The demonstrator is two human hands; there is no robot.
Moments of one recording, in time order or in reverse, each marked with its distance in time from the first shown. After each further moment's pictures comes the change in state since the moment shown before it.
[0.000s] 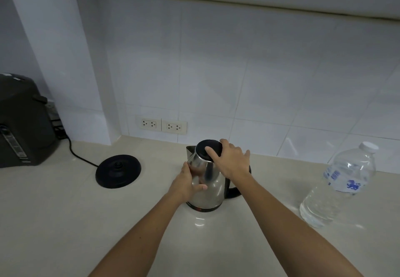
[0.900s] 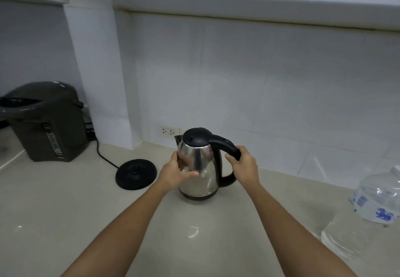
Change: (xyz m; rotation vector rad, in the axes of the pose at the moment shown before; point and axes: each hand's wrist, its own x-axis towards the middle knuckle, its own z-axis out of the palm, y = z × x) left_hand -0.010 0.001 -0.071 -0.172 0.262 0.035; right_hand 0.014 0.010 0.004 0.729 0.093 -0.026
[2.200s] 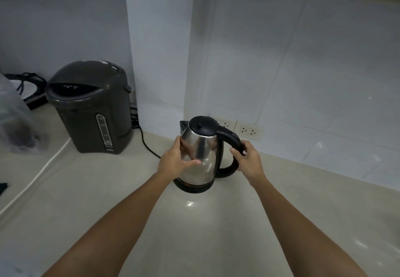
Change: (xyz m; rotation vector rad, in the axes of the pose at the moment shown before) left_hand 0.072 -0.152 -0.200 0.182 0.041 -0.025; right_hand 0.017 -0.091 0.234 0.132 -0.112 0.078
